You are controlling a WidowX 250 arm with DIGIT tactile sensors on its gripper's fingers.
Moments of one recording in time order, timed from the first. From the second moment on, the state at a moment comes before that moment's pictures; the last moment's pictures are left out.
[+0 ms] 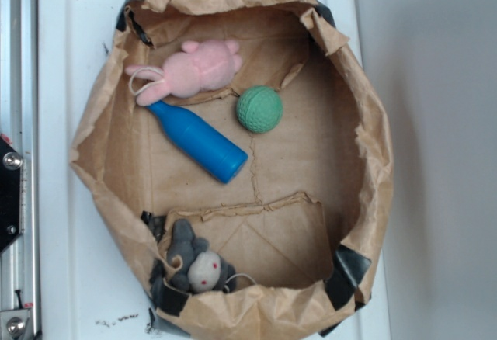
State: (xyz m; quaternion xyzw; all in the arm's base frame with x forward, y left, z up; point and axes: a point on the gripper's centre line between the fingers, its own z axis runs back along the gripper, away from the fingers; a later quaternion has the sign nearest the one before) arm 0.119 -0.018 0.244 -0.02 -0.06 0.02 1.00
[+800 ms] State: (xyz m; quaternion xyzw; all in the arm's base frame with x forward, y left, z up) arm 0.217 -0.005 0.235 -0.02 -0.05 0.07 1.00
